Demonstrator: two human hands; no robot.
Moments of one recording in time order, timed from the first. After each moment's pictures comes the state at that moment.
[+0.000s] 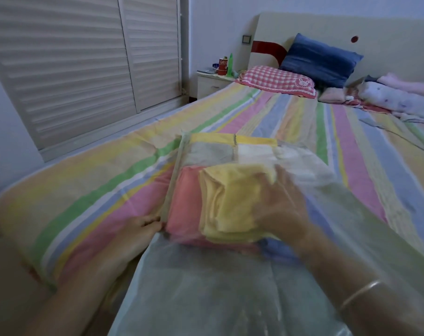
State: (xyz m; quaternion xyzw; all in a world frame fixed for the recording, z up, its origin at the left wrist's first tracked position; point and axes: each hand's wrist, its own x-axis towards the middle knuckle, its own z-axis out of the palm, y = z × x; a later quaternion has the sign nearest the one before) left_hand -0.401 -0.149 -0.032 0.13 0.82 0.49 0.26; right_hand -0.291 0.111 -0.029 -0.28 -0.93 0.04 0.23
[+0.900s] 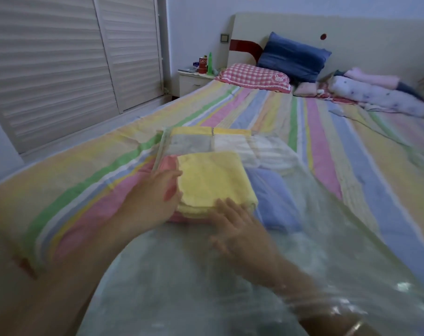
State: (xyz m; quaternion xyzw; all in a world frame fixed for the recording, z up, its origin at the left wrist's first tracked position) left_hand -0.353 -0.121 0.023 0.44 0.85 0.28 0.02; right_hand -0.192 0.031 -0.051 -0.06 -0.98 0.05 0.19
